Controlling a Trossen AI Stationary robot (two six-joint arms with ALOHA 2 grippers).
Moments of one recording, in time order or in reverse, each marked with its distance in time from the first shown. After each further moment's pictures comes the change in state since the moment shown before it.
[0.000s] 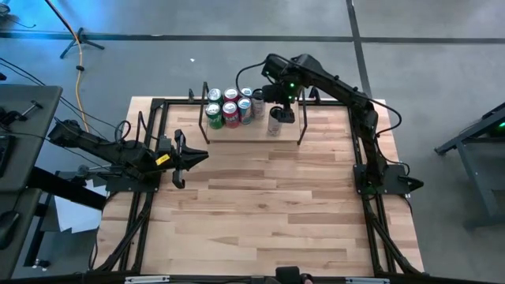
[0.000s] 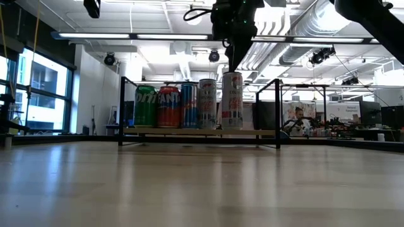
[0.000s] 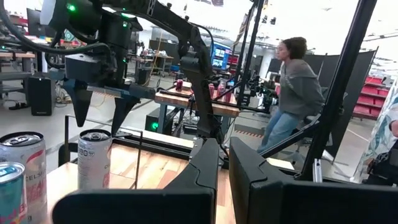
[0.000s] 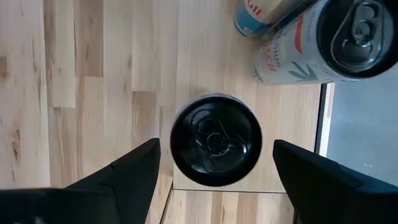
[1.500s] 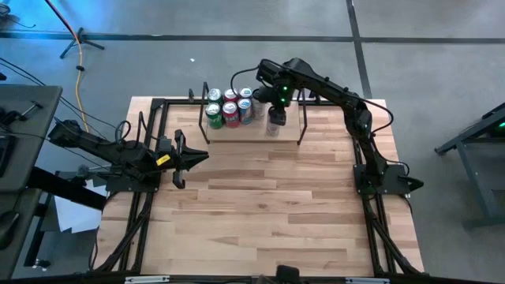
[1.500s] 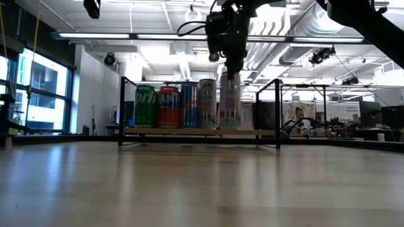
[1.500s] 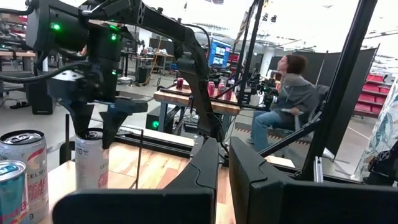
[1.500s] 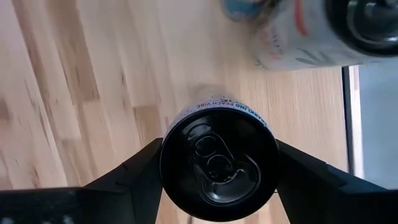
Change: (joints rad) left arm 0.000 0.000 0.000 -0.009 0.000 -0.001; right arm 0.006 0.071 -0.001 0.014 0.003 0.196
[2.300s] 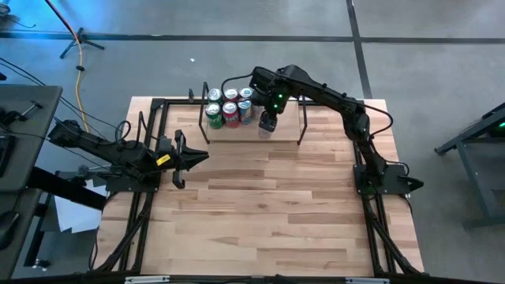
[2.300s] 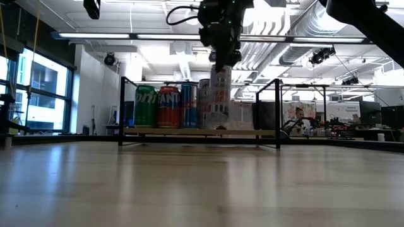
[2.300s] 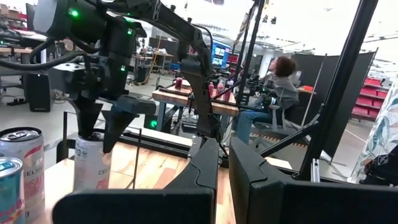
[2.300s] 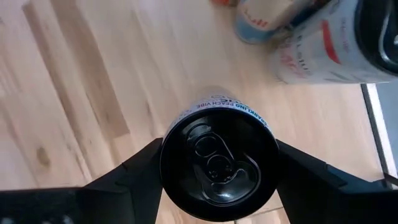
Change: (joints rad) left arm 0.000 0.000 0.000 0.001 0.000 -0.020; right arm 0.084 0.001 0.047 0.028 0.040 0.266
